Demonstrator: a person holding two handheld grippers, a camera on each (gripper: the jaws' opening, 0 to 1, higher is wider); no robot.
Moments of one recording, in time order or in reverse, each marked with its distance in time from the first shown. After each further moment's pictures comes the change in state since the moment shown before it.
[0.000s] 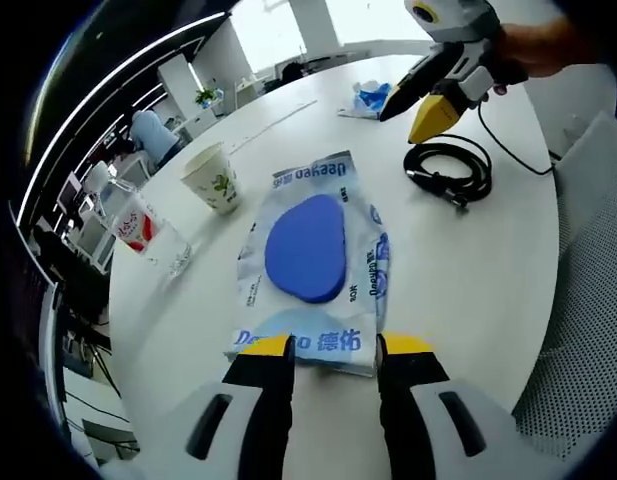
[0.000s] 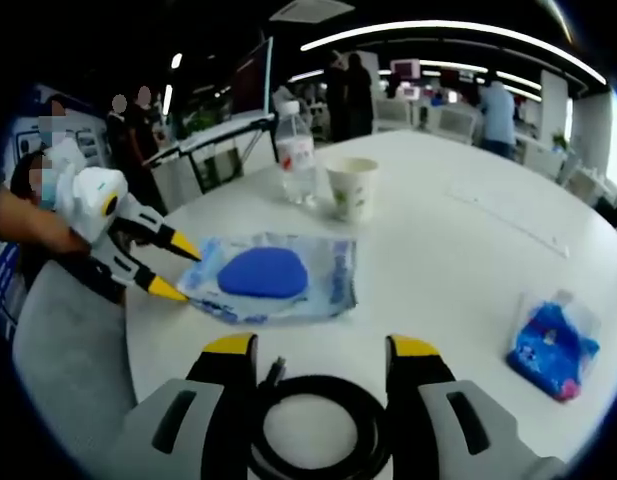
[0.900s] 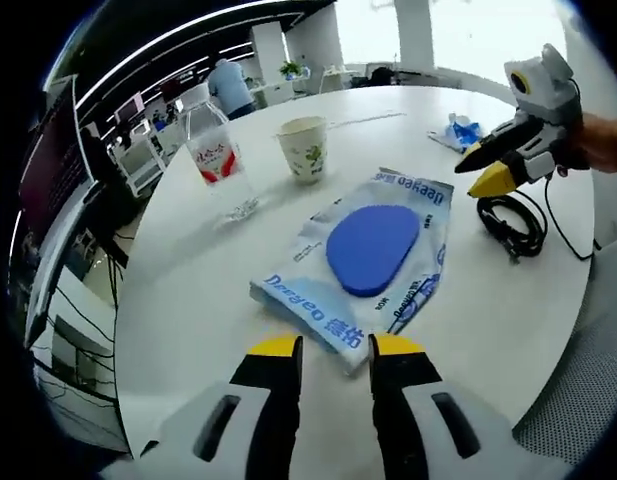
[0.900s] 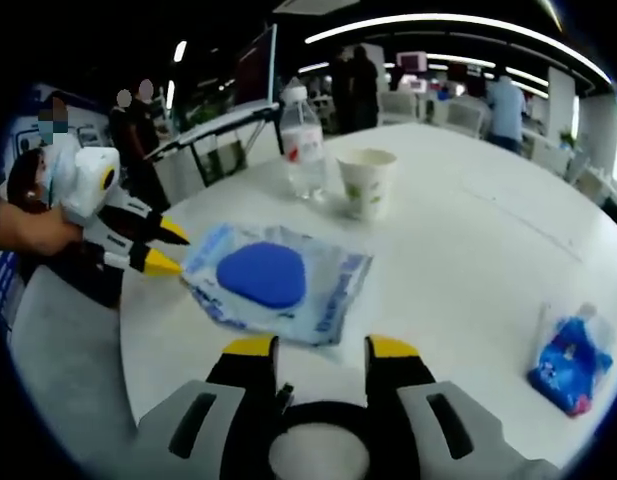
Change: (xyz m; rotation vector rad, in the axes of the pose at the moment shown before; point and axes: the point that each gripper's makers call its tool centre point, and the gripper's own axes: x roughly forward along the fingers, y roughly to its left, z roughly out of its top) left arm -0.010 0.038 -0.019 -0.366 -0.002 0.131; right arm 0.030 0.006 0.007 -0.005 0.032 0.017
